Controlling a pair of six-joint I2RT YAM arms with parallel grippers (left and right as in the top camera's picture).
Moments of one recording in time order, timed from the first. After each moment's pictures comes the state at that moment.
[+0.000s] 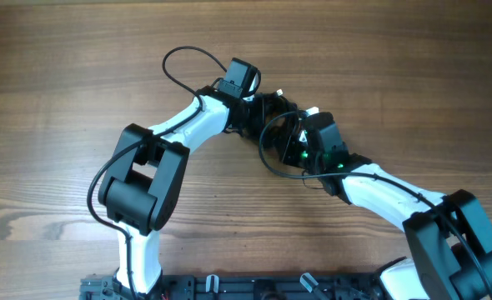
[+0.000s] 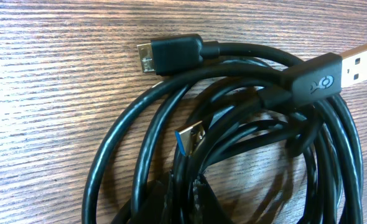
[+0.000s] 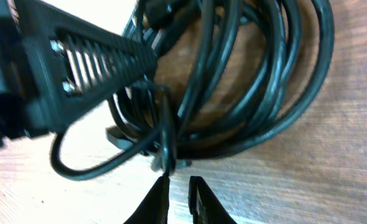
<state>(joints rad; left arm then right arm) -0.48 2.08 1.35 -0.39 0.21 -0.47 0.47 1.61 0.65 0.14 -0.20 0.75</state>
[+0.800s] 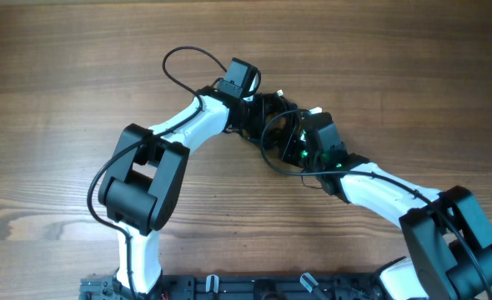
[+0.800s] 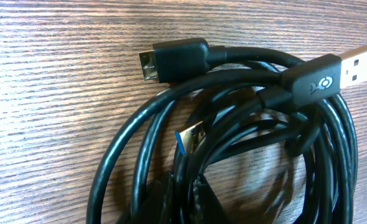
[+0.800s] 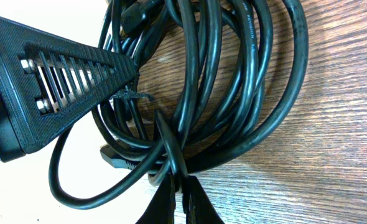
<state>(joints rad) -0.48 2.08 1.35 -0.40 0.21 -0.47 0.47 1.63 0.65 0.13 -0.16 0.82</state>
